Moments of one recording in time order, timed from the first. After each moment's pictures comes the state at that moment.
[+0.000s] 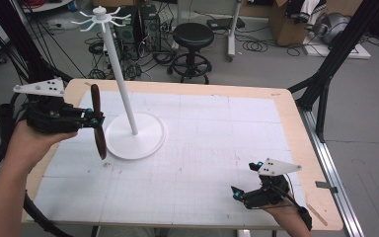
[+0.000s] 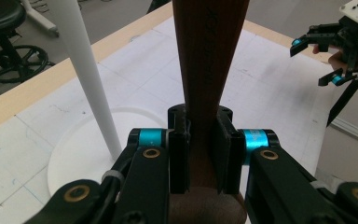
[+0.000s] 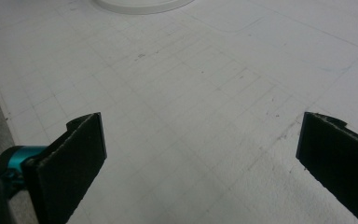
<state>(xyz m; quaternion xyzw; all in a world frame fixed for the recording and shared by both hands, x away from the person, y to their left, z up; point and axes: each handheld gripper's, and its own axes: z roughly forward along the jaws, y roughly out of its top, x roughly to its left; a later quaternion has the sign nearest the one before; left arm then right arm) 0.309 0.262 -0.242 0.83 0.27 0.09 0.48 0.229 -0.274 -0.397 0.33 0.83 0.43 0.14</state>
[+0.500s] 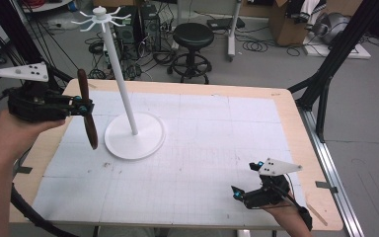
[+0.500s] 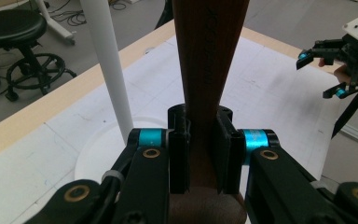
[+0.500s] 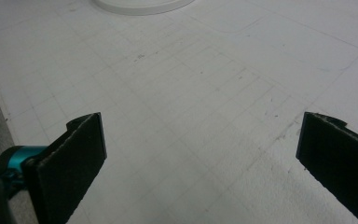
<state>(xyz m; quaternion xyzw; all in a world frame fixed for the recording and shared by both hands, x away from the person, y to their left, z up) 0.310 0.275 -0.210 0.82 0.28 0.12 0.48 0.229 -0.275 -0.396 0.33 0.83 0.43 0.14</state>
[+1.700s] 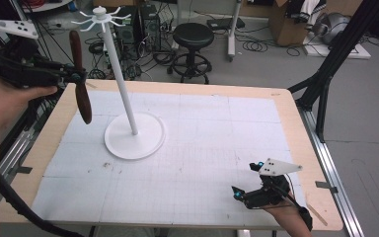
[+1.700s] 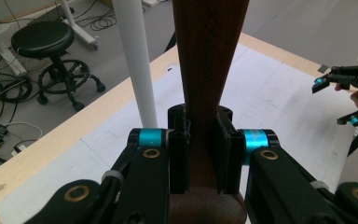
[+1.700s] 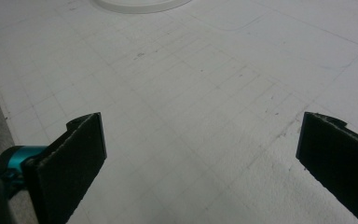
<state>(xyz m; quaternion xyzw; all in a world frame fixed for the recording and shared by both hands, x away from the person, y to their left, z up) 0.332 0.270 -0.146 0.82 0.29 0.14 0.47 0.229 -0.276 -0.398 0.33 0.82 0.44 0.14</state>
